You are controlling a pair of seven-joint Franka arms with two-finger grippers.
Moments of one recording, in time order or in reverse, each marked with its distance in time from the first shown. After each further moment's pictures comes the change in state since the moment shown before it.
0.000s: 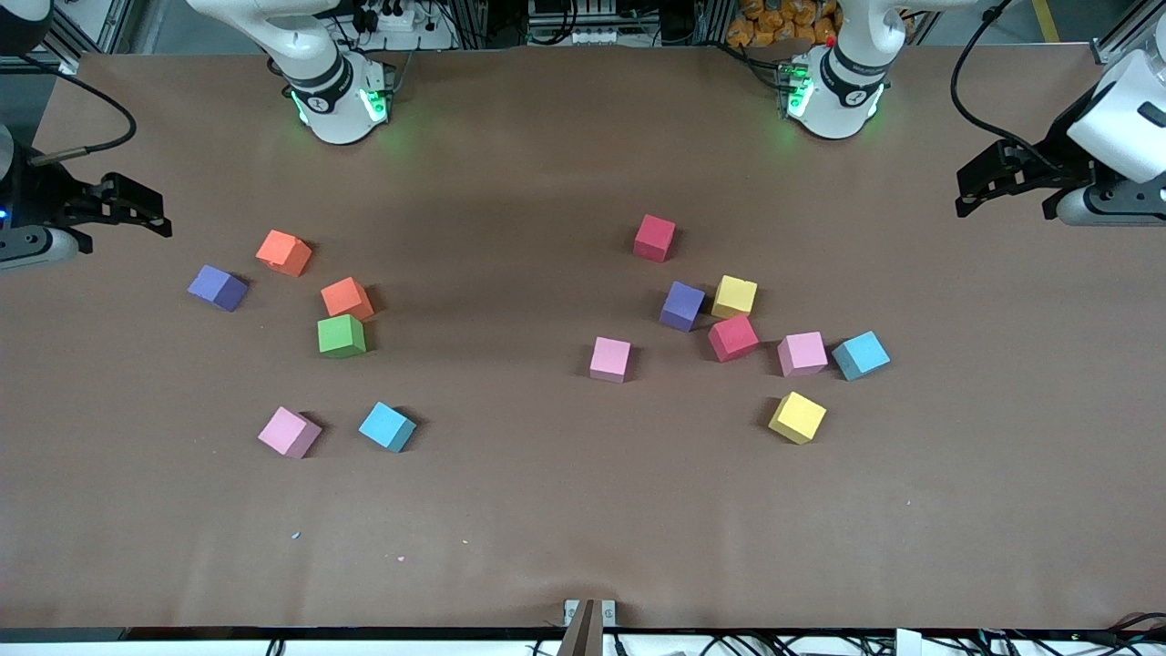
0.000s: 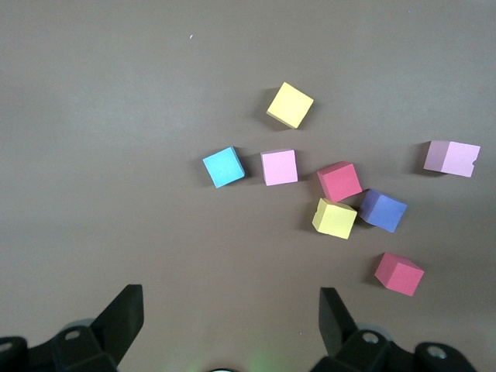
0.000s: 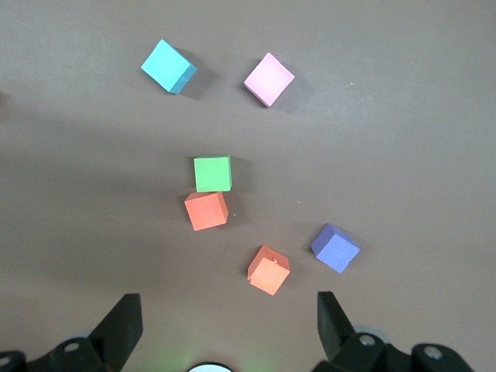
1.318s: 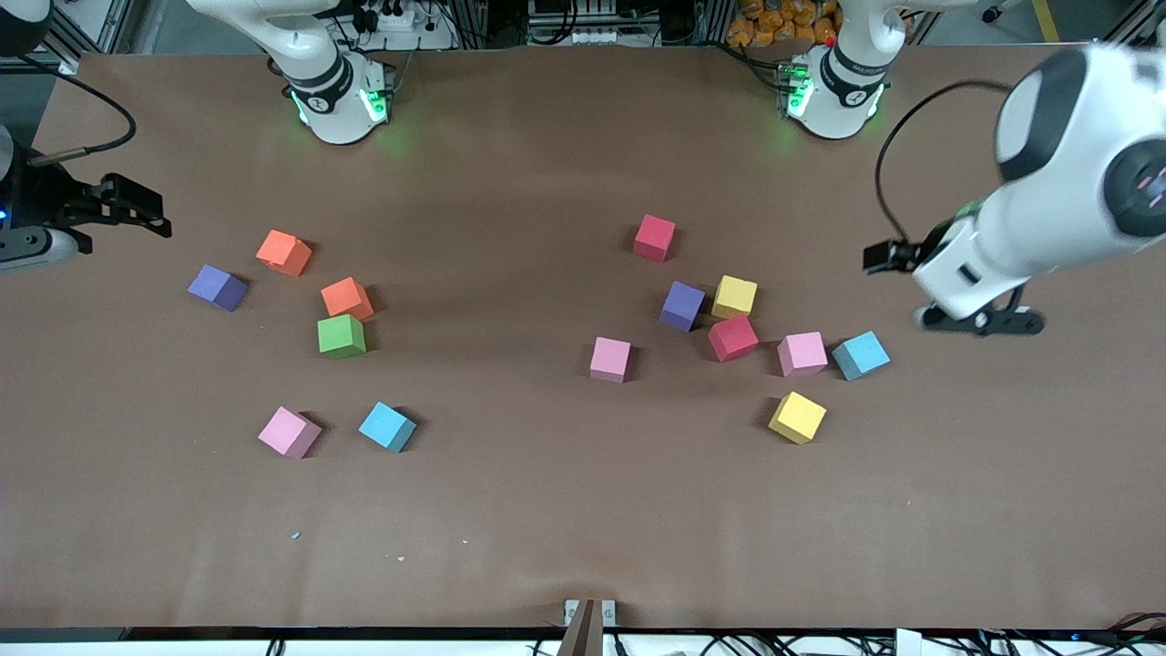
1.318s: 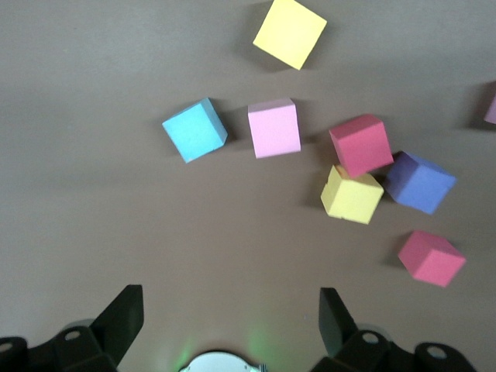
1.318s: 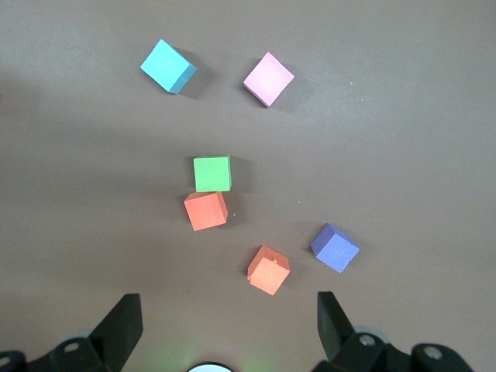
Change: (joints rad) left arm -0.008 0.218 -0.043 -0.144 0.001 0.113 -0.018; right arm -0.001 0.001 0.000 0.000 0.000 0.000 0.000
